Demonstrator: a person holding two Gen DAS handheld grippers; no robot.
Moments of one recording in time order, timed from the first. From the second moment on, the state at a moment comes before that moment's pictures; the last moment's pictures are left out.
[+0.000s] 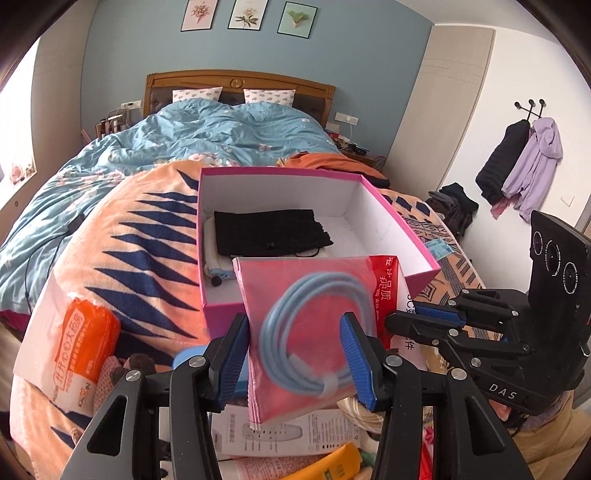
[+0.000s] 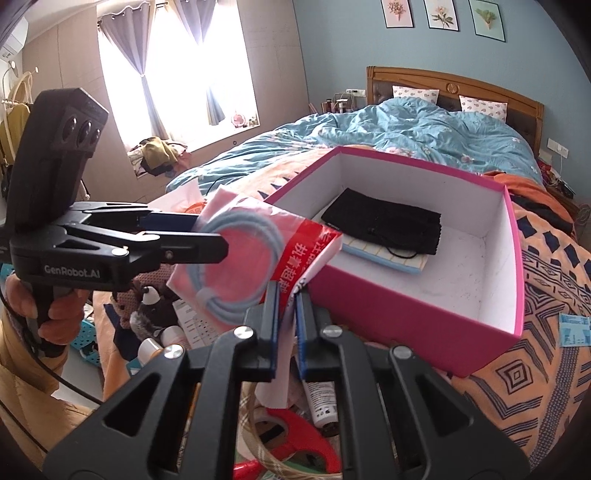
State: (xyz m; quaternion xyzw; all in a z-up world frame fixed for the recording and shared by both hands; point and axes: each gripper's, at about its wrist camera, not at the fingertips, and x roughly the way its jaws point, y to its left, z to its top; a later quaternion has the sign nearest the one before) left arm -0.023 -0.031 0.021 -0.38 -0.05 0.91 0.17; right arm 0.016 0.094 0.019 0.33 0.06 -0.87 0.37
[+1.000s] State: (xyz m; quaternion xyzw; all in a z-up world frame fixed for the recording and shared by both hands) left arm -0.107 -0.005 0.049 -0.37 -0.02 0.92 0.12; right arm -0.057 0.100 0.056 0.30 0.06 -0.89 0.33
